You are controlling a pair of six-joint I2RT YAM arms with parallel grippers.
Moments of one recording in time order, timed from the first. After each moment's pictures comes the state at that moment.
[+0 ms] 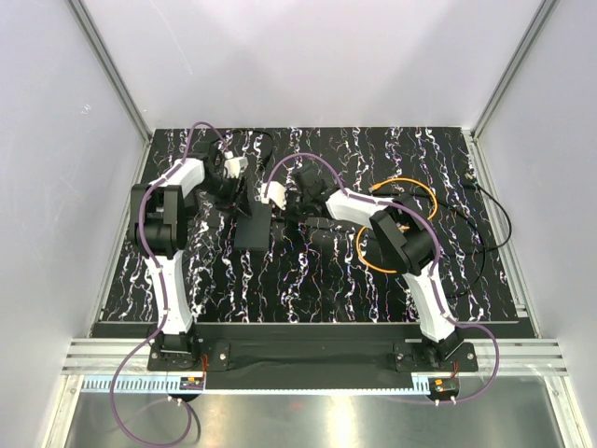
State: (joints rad) left arm -0.05 2.17 1.63 -0.83 0.62 0.20; right arm 0.68 2.24 1.59 -0.14 -0.37 -0.71
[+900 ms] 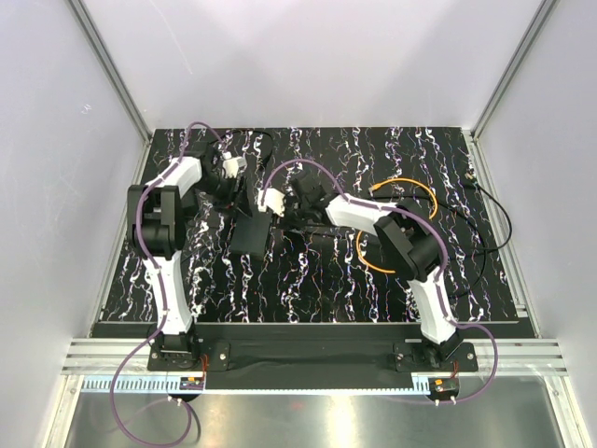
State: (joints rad) left arm -0.04 2.16 1.64 -0.90 0.65 0.20; right arm 0.72 2.17 1.51 -0.13 -0.29 -0.73
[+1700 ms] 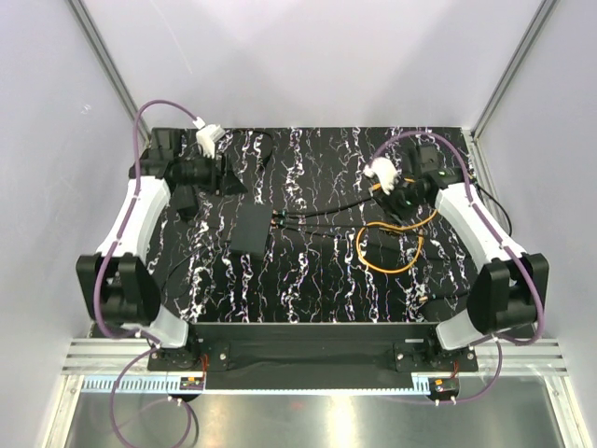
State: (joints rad) left arm -0.01 1.56 1.40 -0.68 0.81 0.10; right arm 0.25 1.50 1.31 -0.81 -0.33 -0.67
